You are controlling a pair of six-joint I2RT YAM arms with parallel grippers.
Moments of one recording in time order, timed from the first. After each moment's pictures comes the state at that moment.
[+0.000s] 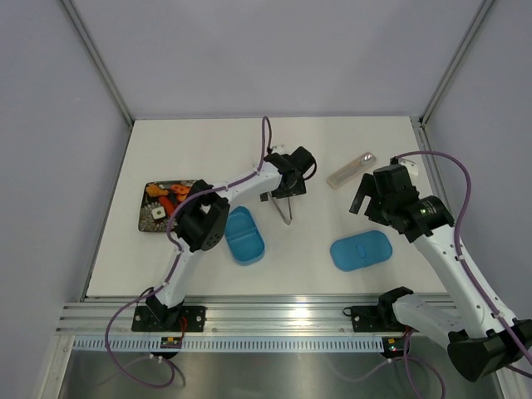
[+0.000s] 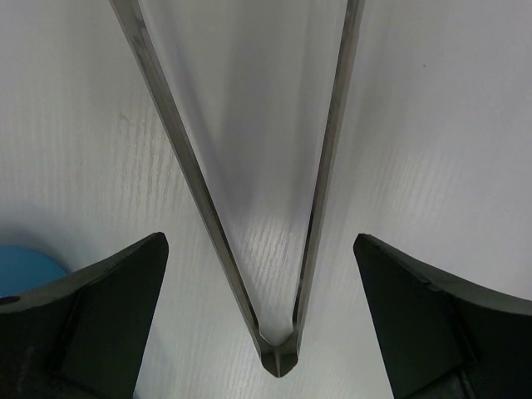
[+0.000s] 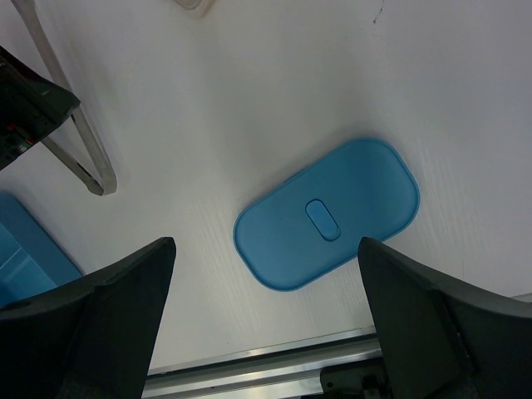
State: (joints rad) left arm -0.79 2.26 1.91 -0.89 -0.43 -0.93; right arm 0.37 0.99 1.09 -0.99 0.31 0.63
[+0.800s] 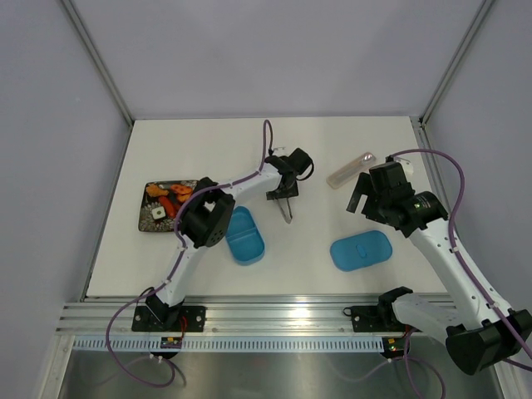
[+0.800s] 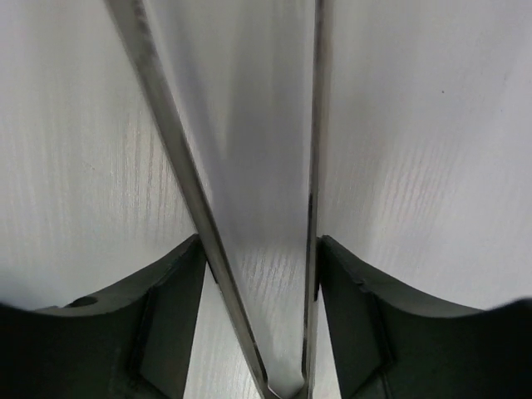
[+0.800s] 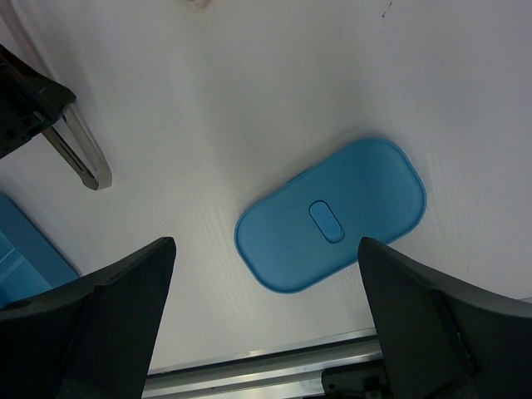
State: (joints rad) left arm -0.76 2.33 1.91 -0.79 -0.40 -0.86; right arm 0.37 1.04 1.09 -0.97 0.29 0.62
